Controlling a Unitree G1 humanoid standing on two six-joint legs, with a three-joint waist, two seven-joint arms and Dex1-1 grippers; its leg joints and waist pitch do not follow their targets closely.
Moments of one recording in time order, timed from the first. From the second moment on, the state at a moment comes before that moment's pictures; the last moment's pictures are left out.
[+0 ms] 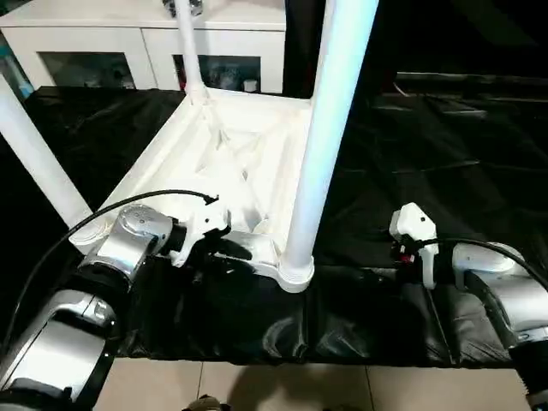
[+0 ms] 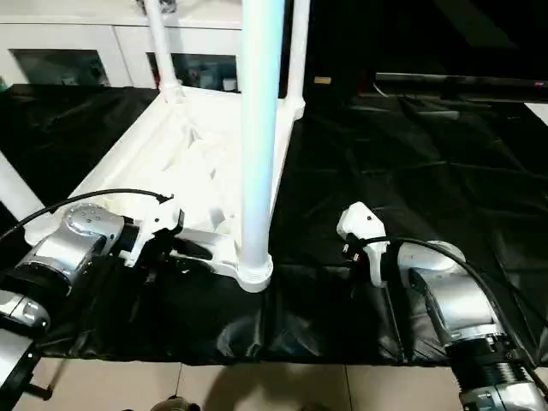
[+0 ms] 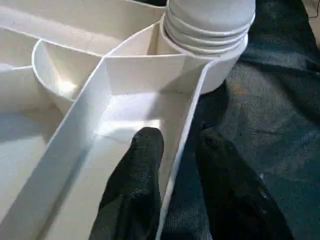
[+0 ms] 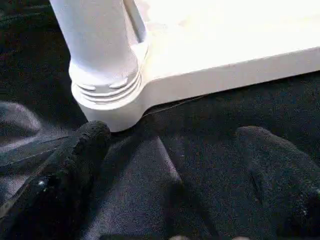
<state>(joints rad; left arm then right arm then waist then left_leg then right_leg) -0.73 0.46 -0.34 0.93 -0.06 -0.12 -1.39 -0.31 -0.55 0.12 0.20 0.19 0.28 1.09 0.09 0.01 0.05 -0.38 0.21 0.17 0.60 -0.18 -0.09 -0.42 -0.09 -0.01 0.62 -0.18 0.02</state>
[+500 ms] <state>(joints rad) -0.68 0.44 -0.33 0.81 -0.09 -0.02 -1.44 -0.31 -0.54 0.14 0.20 0.19 0.28 1.07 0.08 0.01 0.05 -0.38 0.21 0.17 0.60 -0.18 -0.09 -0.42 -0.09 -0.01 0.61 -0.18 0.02</state>
